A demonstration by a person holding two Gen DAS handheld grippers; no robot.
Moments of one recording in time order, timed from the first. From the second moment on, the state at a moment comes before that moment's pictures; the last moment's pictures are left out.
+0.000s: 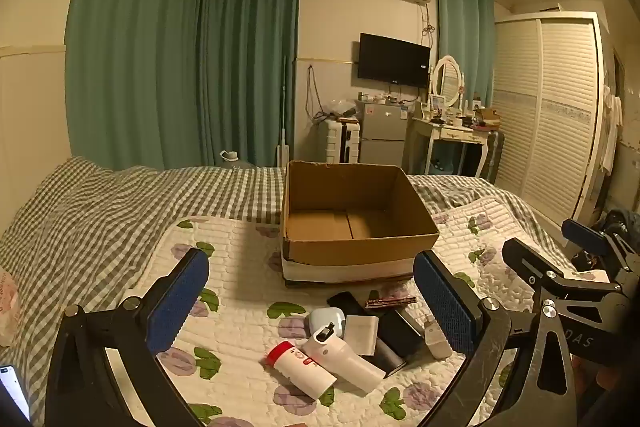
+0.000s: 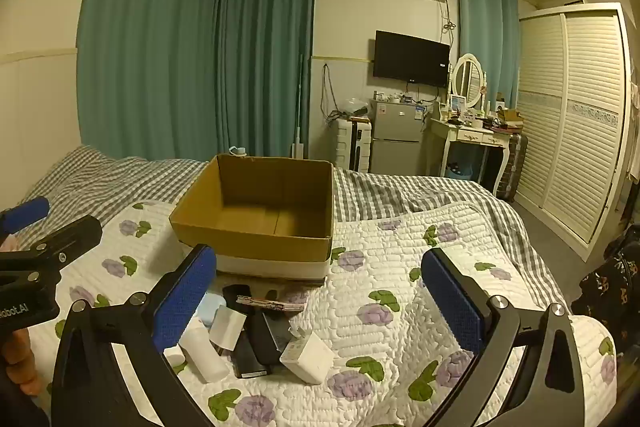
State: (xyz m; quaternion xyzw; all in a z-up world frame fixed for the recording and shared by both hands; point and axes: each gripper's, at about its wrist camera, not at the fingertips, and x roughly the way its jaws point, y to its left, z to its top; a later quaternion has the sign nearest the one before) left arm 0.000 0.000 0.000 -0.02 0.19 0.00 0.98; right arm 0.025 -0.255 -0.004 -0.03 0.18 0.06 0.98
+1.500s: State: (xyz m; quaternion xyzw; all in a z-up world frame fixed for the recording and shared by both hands) left arm 0.001 0.004 -0.004 -0.02 0.19 0.01 0.98; right arm 0.030 -0.249 -0.012 -0.03 0.21 0.07 0.98
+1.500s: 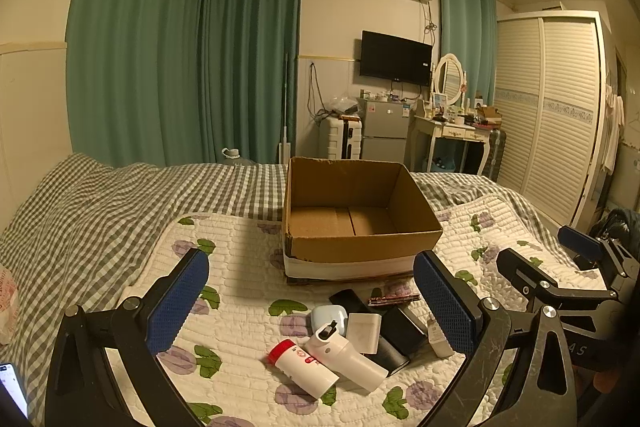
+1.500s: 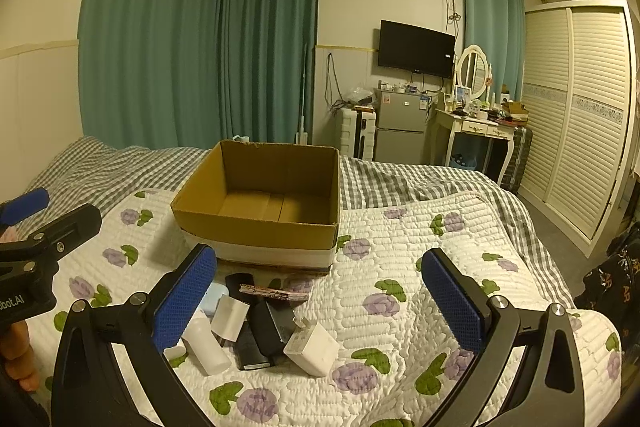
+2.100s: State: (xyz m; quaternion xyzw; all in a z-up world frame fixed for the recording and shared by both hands) left arm 0.001 0.004 -0.005 -0.02 0.20 0.01 0.98; right arm 0.031 -0.250 -0.016 -0.03 0.21 0.07 0.97
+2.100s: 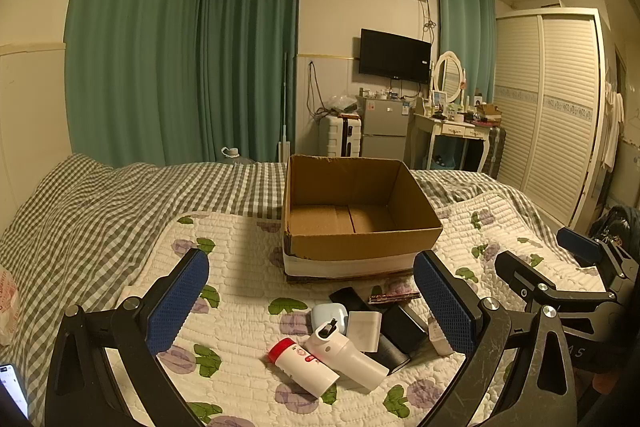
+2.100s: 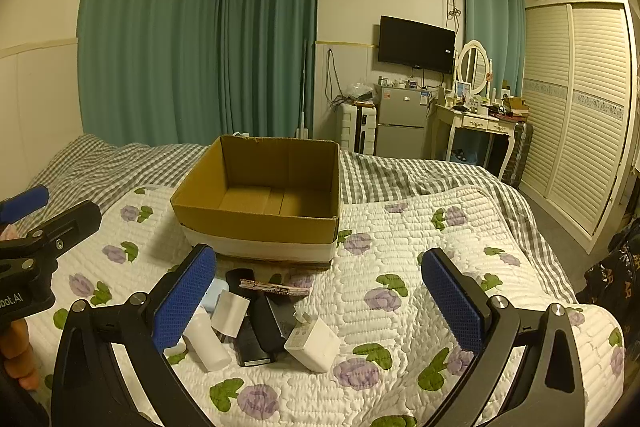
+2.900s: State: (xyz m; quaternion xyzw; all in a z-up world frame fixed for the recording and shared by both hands) left arm 0.001 0.004 -0.005 -0.02 0.20 0.01 0.98; right arm 0.030 -0.249 -0.020 -0.03 0.21 0.07 0.97
